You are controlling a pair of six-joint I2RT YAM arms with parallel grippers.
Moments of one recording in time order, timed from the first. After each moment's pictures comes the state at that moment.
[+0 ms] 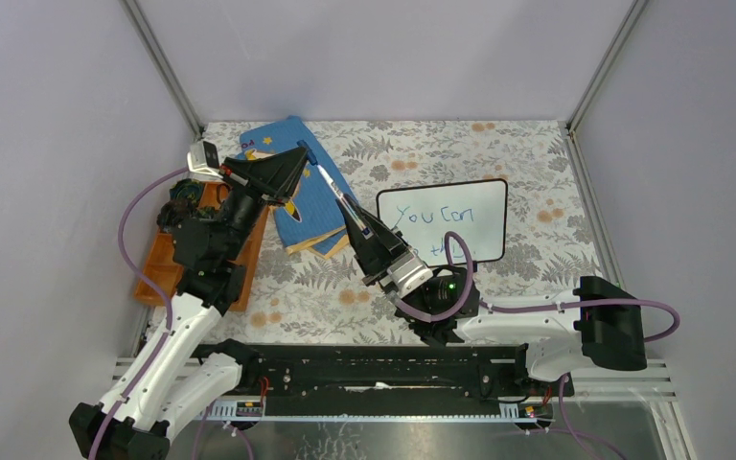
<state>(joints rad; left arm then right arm) -0.38 0.81 0.78 0.59 0.18 -1.49 1.37 1.43 0.88 1.44 0.36 -0.77</state>
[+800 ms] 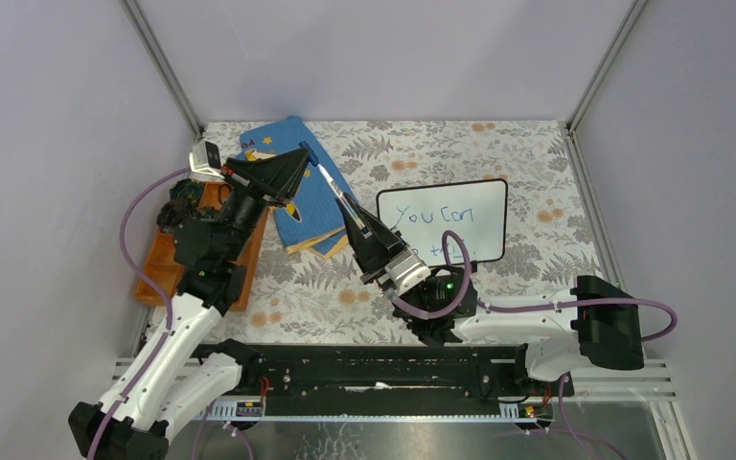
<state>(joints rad) -0.39 0.81 0.78 0.59 0.18 -1.49 1.37 1.44 0.89 1.45 0.38 -0.77</state>
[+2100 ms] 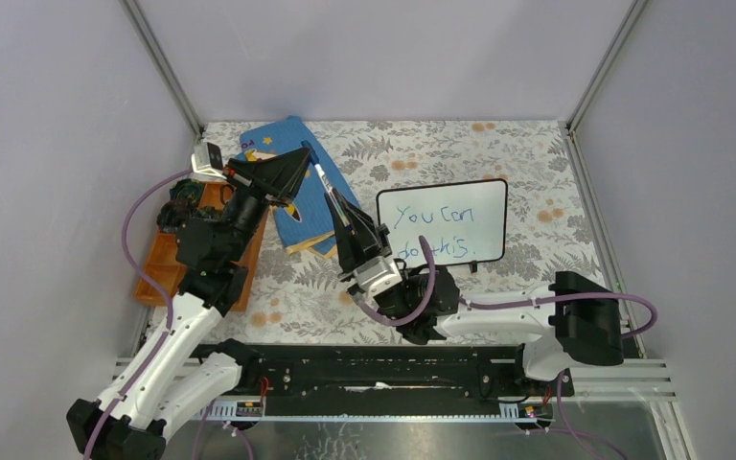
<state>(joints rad) -0.42 0.82 0.77 0.58 0.15 -1.48 1.37 1.53 0.96 1.47 0.39 -0.92</state>
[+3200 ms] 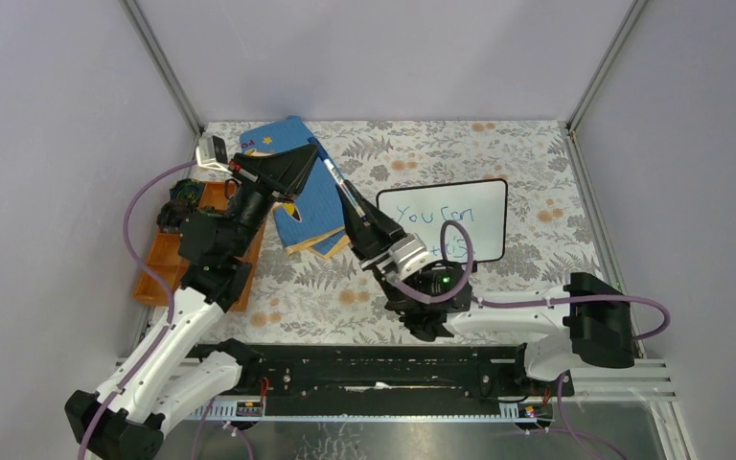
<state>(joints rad) -0.46 0.85 0.81 0.58 0.13 -1.43 1.35 1.49 0.96 1.48 0.43 -0.73</state>
